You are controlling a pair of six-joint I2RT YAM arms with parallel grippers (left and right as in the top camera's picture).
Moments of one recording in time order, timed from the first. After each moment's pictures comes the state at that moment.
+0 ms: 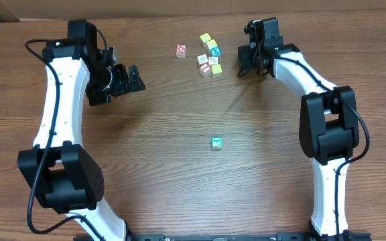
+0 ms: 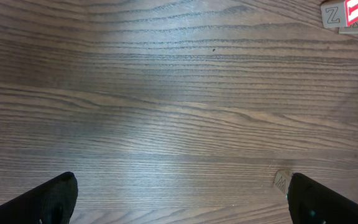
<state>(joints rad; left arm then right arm) 0.10 1.91 1.76 -1.28 0.25 -0.15 0.22 2.37 1.82 -0.36 -0.07 0.04</state>
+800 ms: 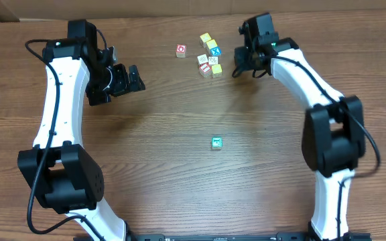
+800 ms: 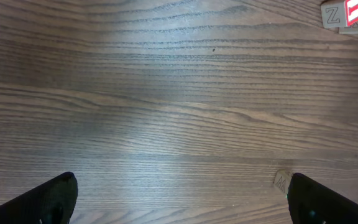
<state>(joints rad) 0.10 1.91 1.76 -1.28 0.25 -0.15 0.31 2.16 1.83 -0.65 -0.07 0.15</state>
